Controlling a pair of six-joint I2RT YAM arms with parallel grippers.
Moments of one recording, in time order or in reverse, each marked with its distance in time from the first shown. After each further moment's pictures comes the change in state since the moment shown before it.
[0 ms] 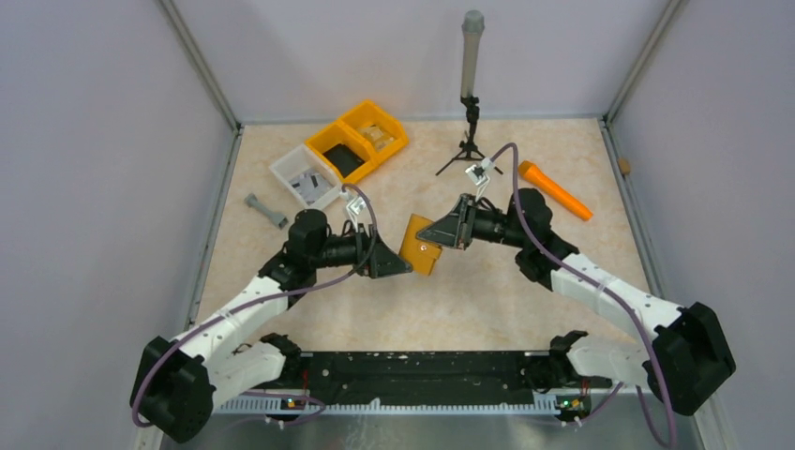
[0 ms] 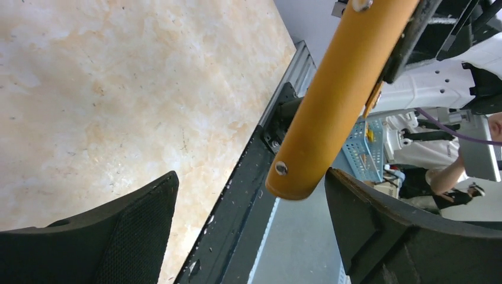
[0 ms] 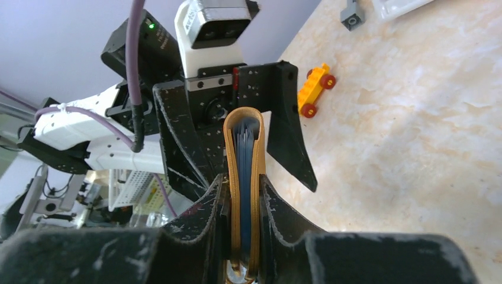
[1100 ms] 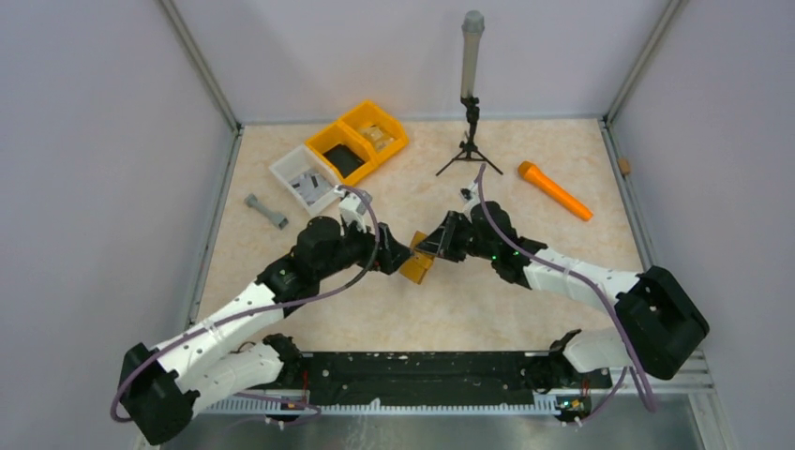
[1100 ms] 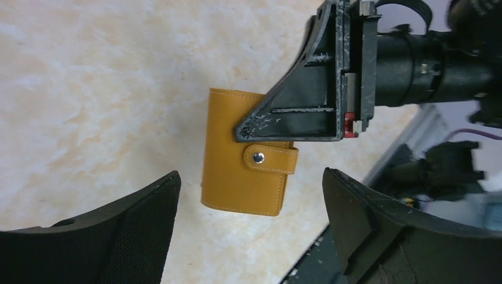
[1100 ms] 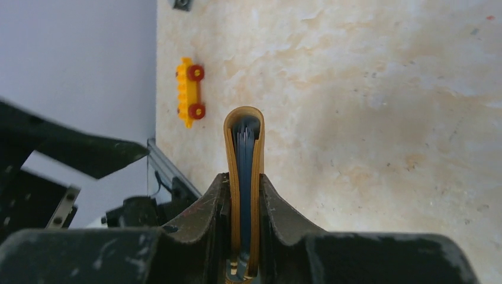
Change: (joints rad) left arm -0.280 -0.082 0.126 -0.251 -0.748 0.276; right arm 0.105 0.189 0.024 -0.296 0.491 0.142
